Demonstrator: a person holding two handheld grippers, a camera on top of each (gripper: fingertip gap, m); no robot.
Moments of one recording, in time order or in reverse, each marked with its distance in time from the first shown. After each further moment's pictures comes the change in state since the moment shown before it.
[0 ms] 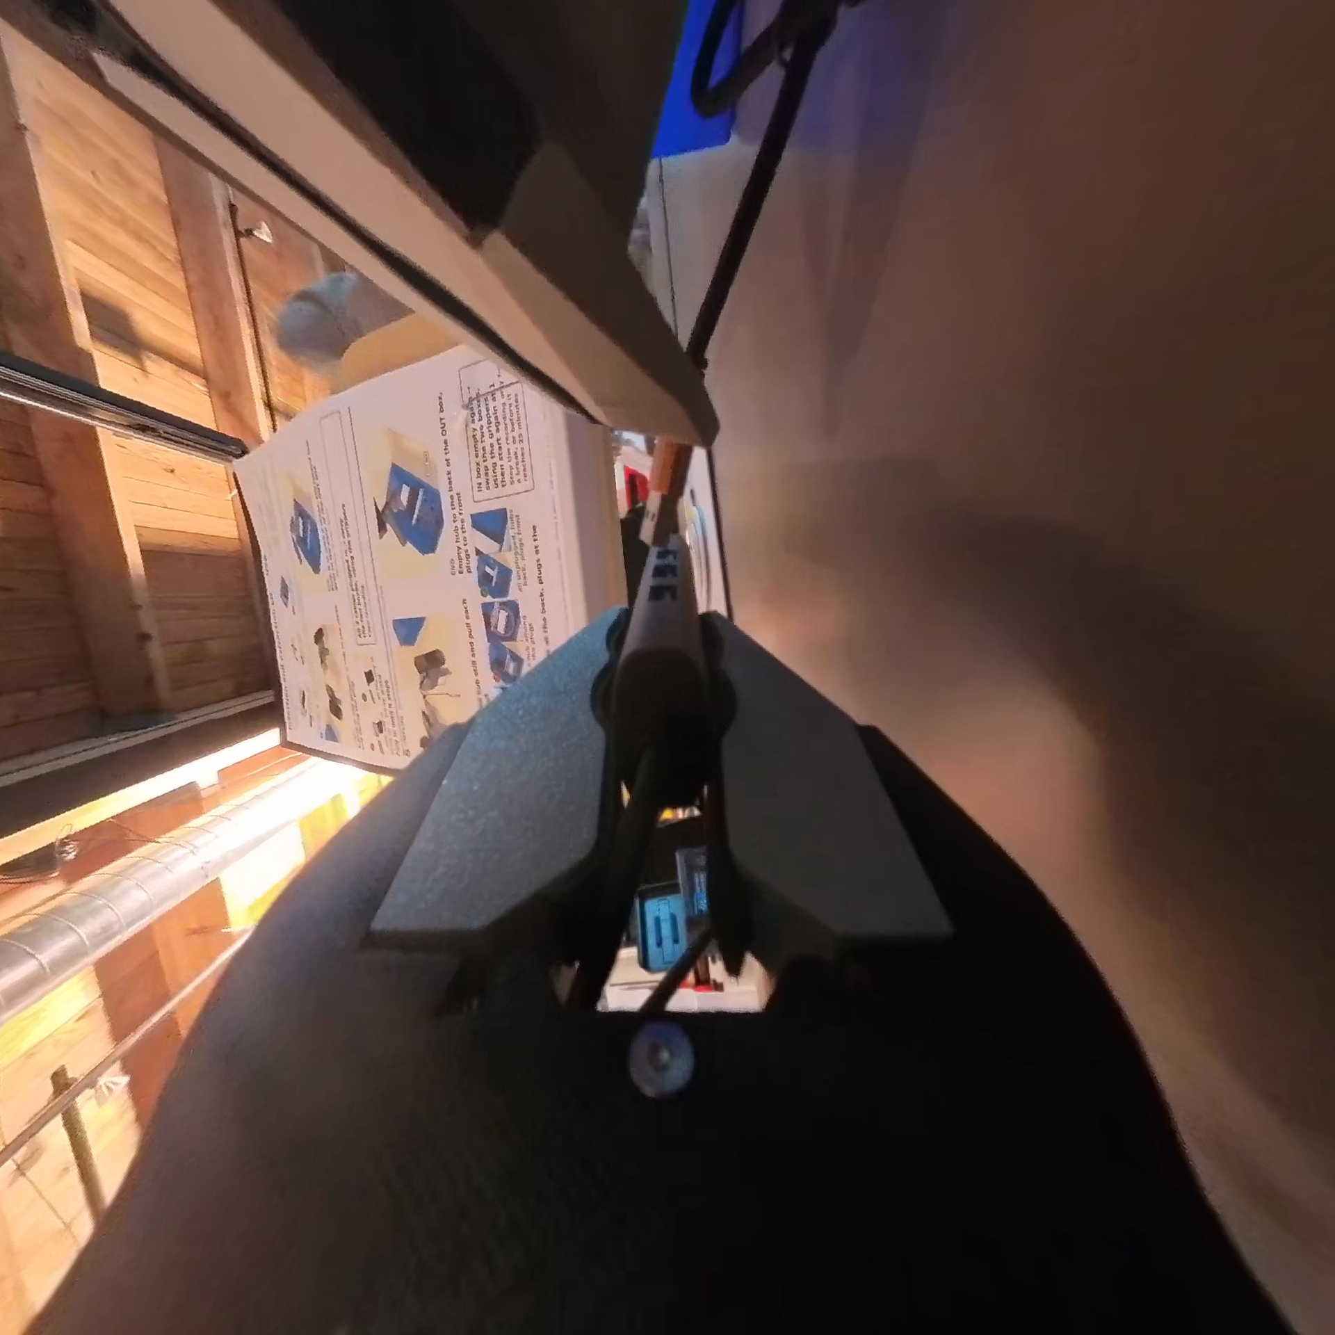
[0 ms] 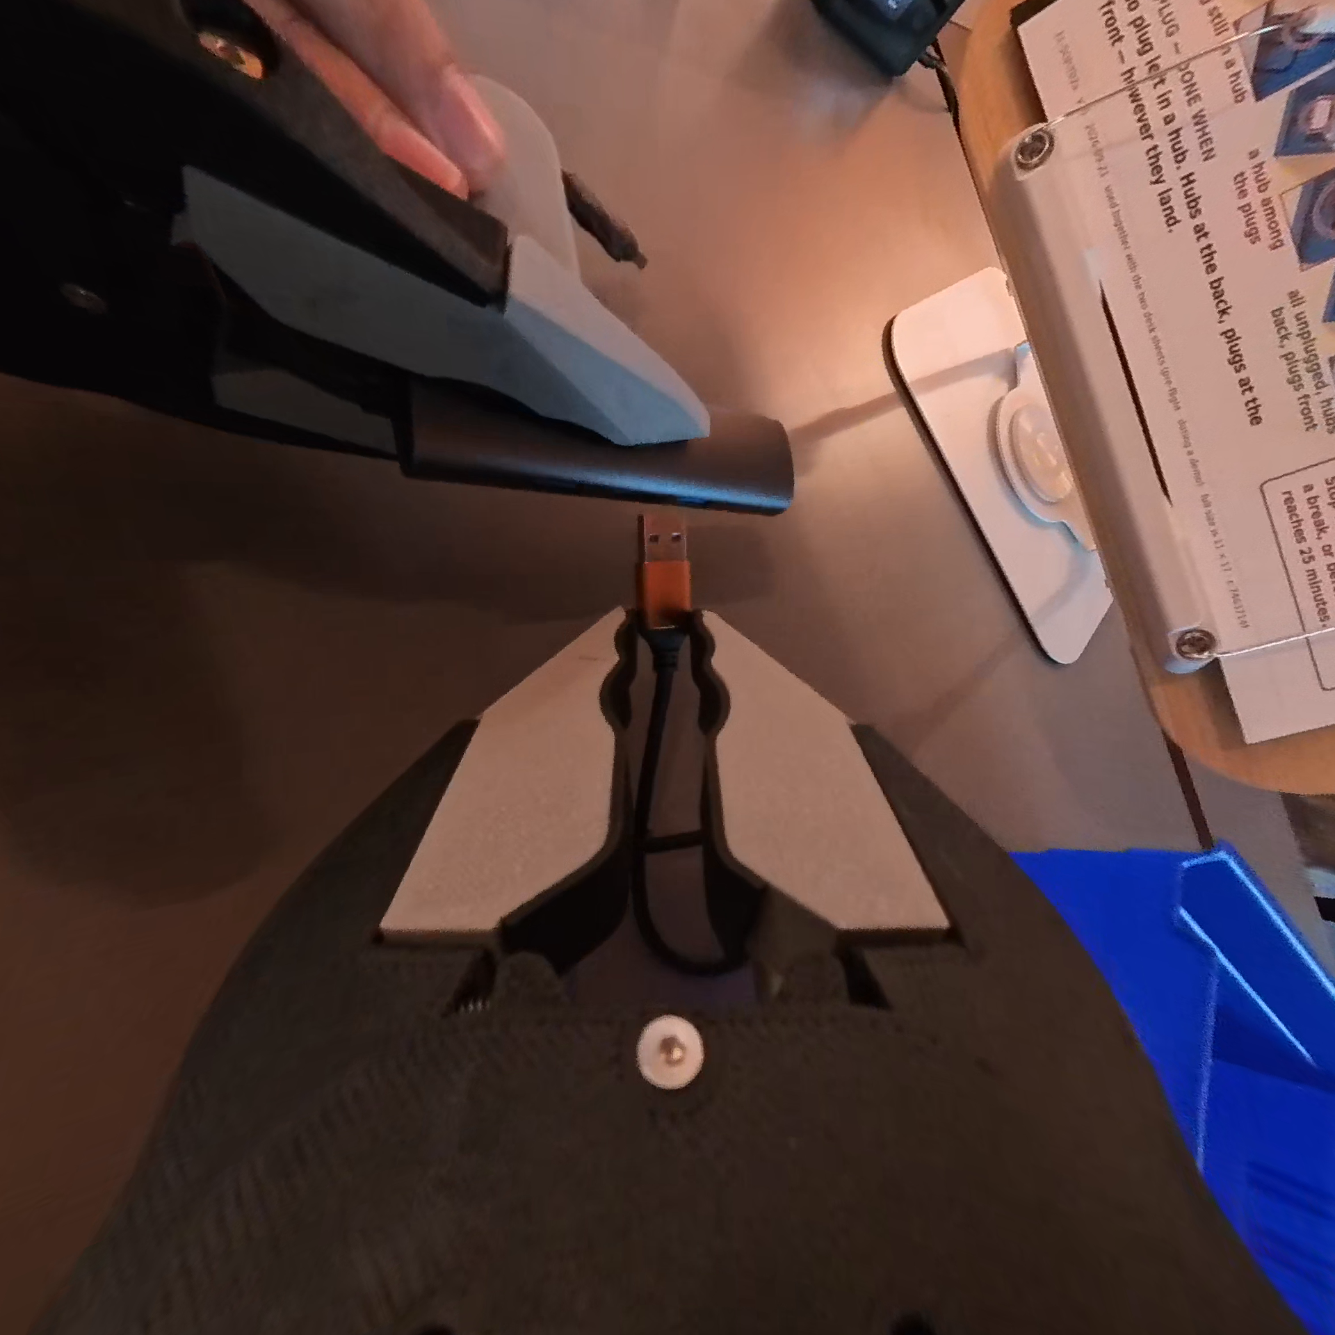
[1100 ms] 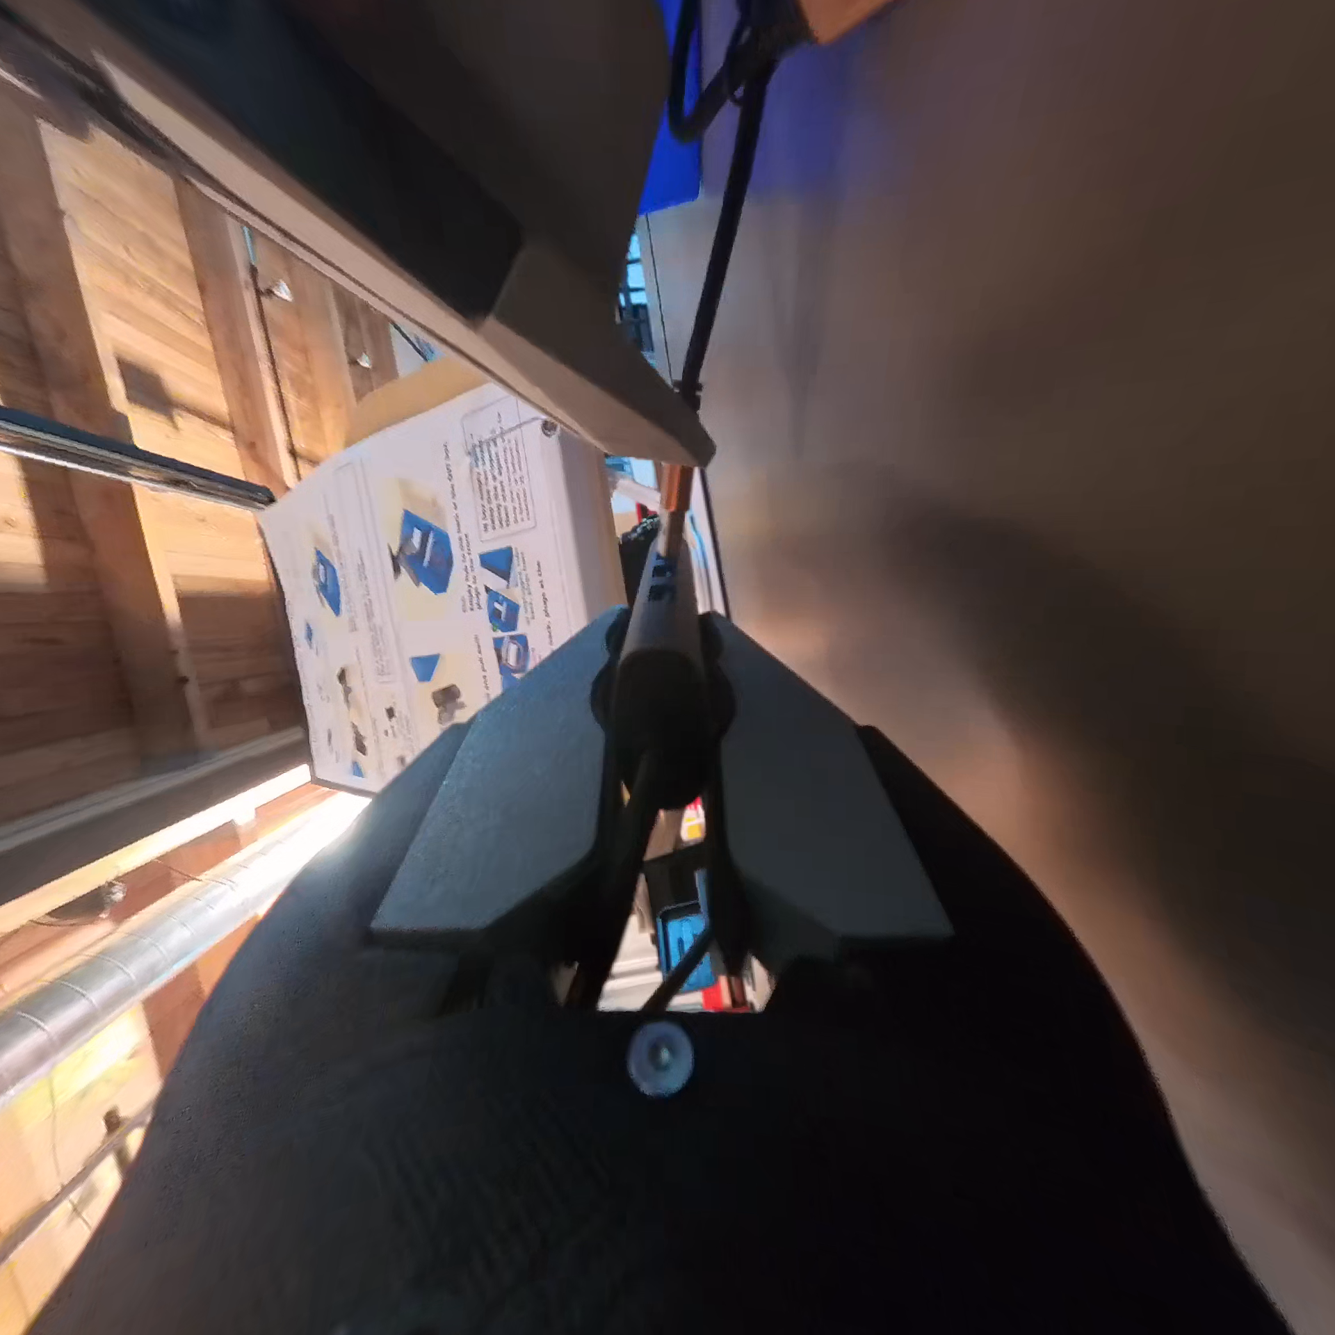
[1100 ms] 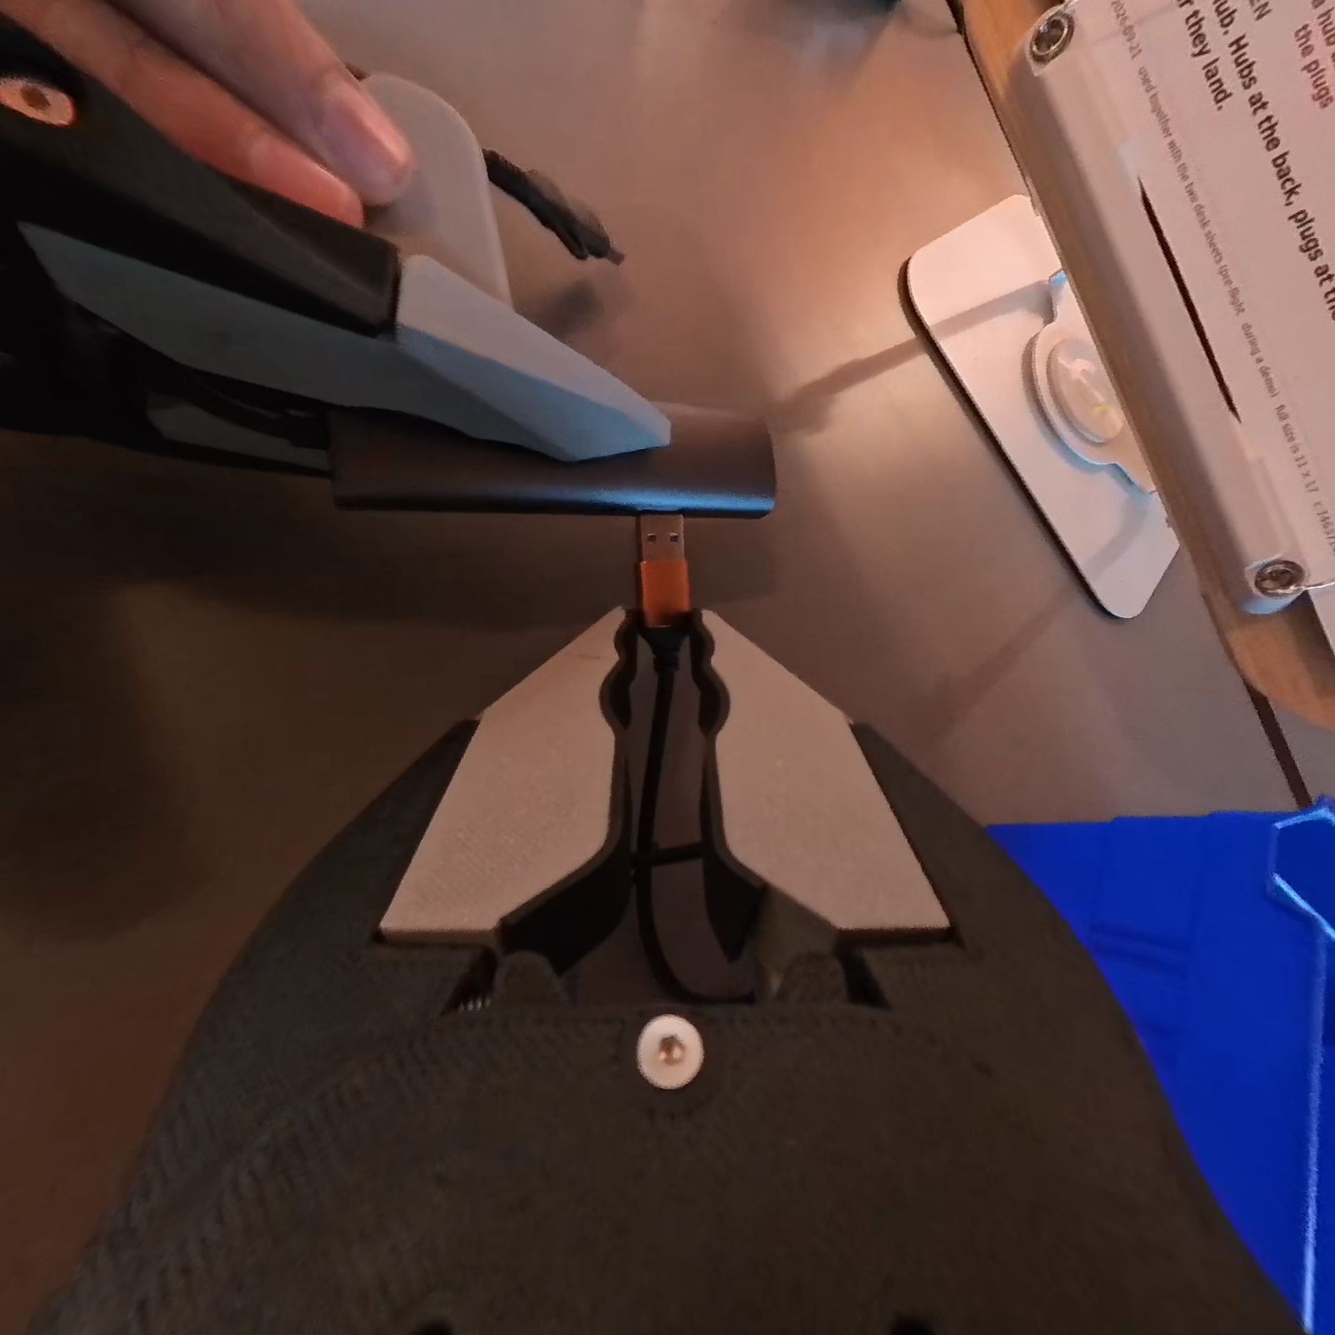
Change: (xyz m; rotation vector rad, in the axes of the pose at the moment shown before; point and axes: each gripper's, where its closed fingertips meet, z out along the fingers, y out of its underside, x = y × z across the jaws) left arm 0.006 -0.013 -0.004 0.032 -0.005 0.064; right arm -0.001 0.011 0.004 -0.008 -0.031 0.098
